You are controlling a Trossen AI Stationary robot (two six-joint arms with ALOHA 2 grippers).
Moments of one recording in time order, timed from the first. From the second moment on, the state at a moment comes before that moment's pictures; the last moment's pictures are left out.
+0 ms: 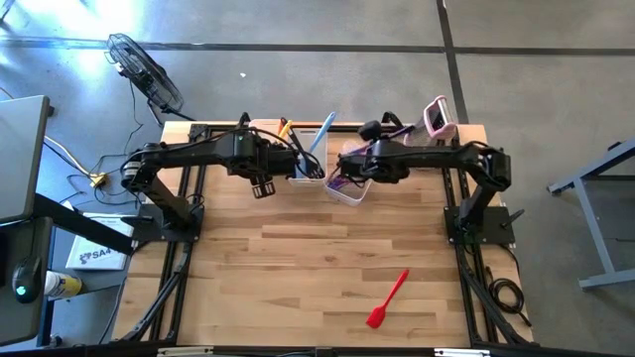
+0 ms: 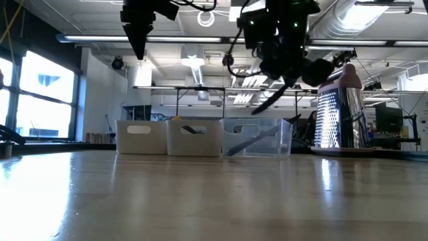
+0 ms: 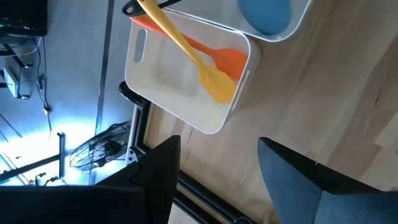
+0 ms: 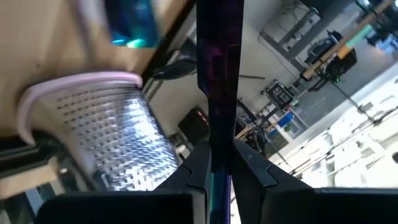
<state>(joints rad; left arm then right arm) 0.10 1.60 1.67 -1.57 -0.56 -0.21 -0.20 1.76 1.42 -1.31 1.05 -0.66</state>
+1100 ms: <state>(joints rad) 0.10 1.60 1.67 -1.57 -0.53 -0.21 -0.09 1.83 1.28 -0.95 0.86 -0.90</state>
